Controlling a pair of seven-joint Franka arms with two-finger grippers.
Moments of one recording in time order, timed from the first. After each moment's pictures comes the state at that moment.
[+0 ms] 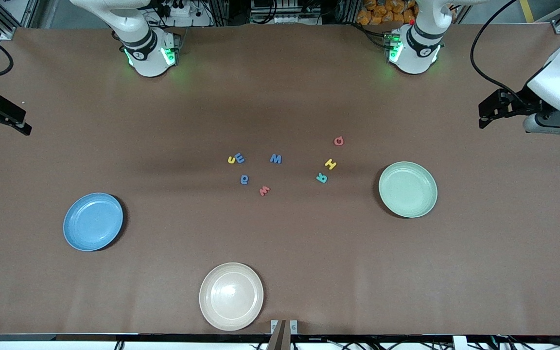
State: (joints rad) left arm -0.09 -0.02 -0.03 -1.60 0.02 1.60 0.00; right arm 0.00 -0.02 -0.07 -1.56 0.03 1.61 -0.09
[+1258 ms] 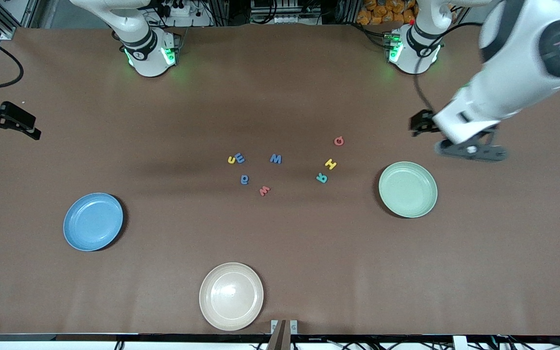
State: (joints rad) left arm -0.26 0.14 -0.11 -1.63 -0.04 1.62 -0.22; right arm 0.00 -0.01 -0.06 -1.62 0.03 1.64 -0.07
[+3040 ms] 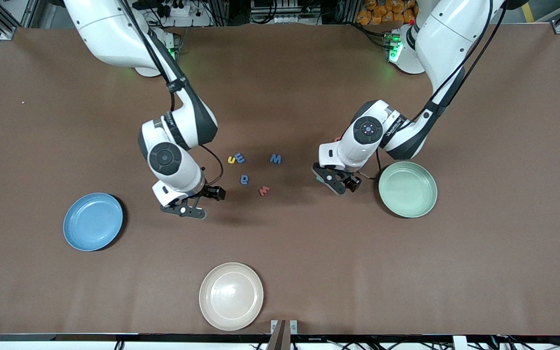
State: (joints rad) left arm -0.18 0.56 -0.42 -1.99 0.24 2.55 0.06; right arm 0.51 0.56 -0.05 -1.75 0.04 2.27 0.63
